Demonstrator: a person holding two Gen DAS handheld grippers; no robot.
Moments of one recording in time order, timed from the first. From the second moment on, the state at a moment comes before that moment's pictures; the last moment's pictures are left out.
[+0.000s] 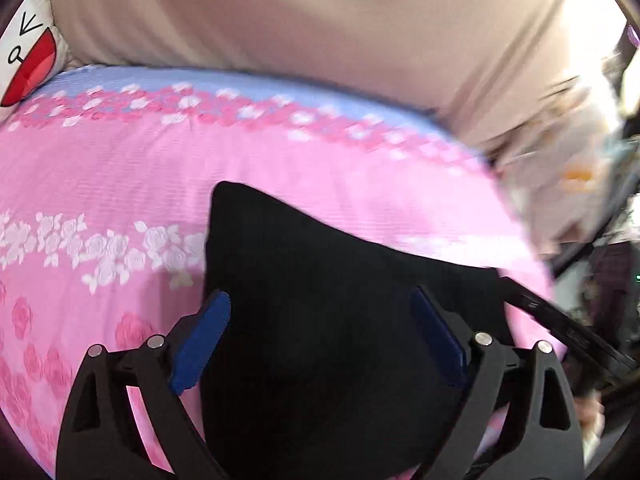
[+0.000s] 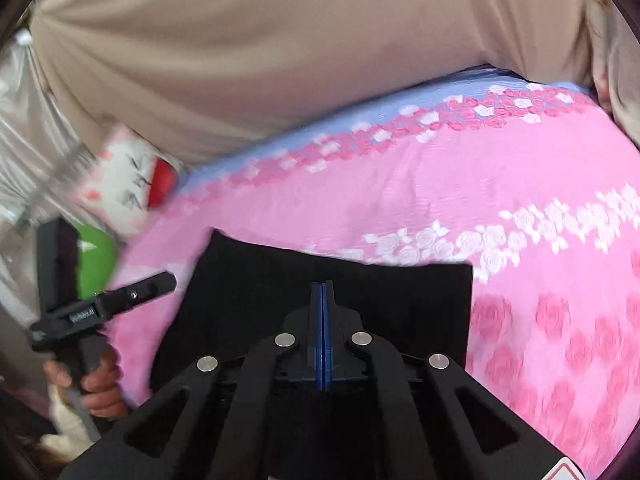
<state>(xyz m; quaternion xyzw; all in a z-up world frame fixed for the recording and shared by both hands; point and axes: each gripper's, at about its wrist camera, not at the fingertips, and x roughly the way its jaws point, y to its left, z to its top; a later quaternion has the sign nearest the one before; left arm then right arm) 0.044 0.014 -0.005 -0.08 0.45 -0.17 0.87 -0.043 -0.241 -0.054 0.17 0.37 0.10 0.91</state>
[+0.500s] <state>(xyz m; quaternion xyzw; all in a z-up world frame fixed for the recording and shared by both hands) 0.061 0.027 -0.036 -0.07 0.46 -0.11 0.88 -0.042 -0.255 -0.079 0.19 0.40 0.04 0.90</state>
